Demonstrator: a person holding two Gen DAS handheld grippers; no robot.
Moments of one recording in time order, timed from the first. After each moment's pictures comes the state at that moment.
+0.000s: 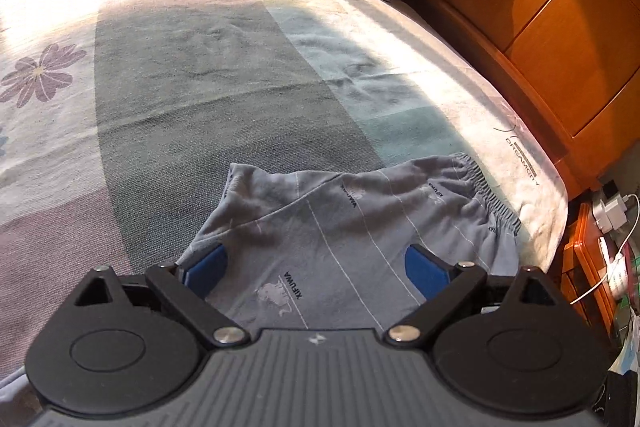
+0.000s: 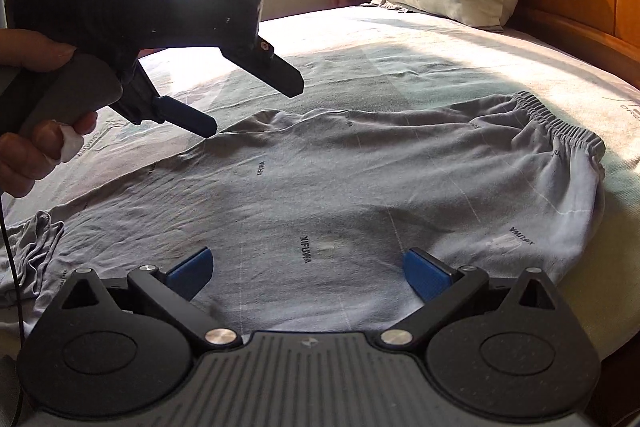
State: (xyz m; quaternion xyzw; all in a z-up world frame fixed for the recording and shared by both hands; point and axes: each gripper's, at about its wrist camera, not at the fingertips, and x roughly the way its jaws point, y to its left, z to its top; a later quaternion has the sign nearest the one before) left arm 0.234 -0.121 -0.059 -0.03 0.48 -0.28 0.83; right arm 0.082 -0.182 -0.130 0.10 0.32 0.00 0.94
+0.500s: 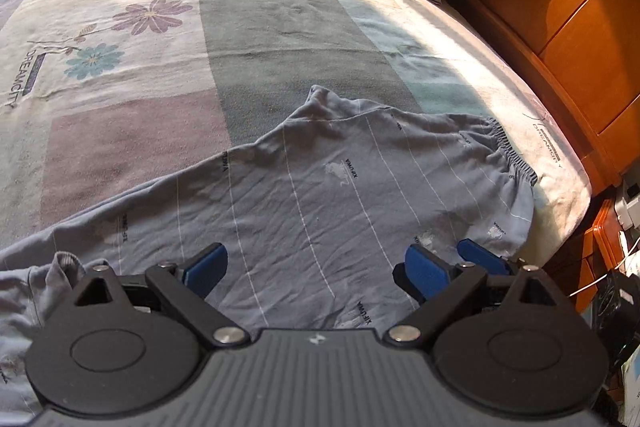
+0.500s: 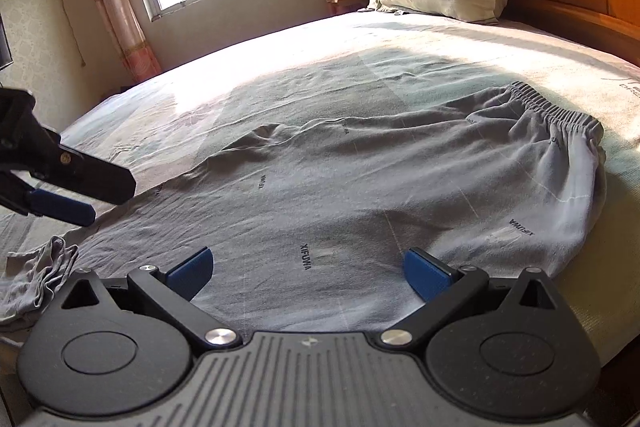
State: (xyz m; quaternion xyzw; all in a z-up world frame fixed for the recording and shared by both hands) left arm 0.142 -0.063 -0.077 -0.06 0.50 -0.19 0.84; right arm 0.076 -0.194 -0.130 0.14 0.30 0.01 0.94
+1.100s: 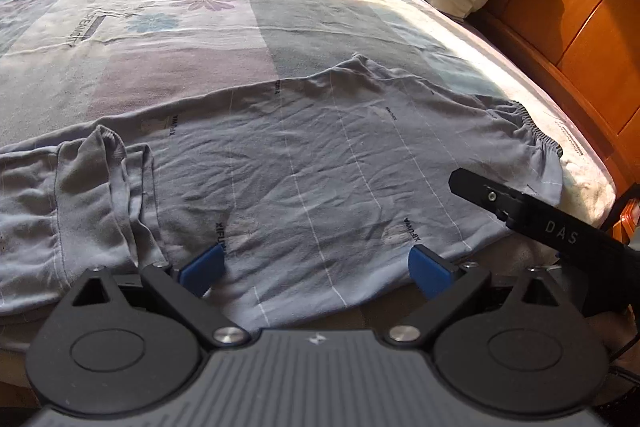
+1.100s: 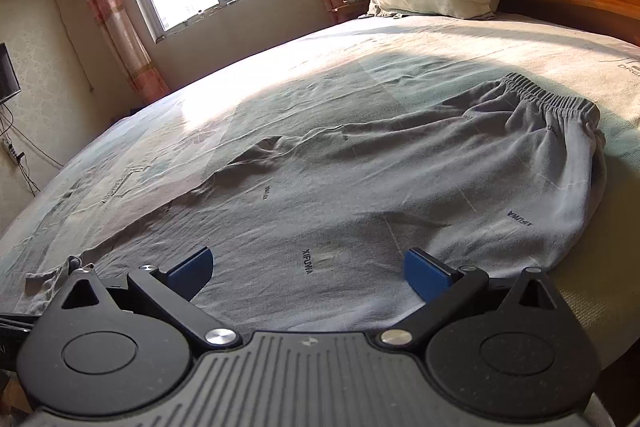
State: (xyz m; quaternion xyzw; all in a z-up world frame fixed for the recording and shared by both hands) left arm 0.071 -0.045 -0.108 -0.06 0.43 -0.15 0.89; right arm 0.070 -0.199 -0.132 0.16 0.28 0.02 0.94
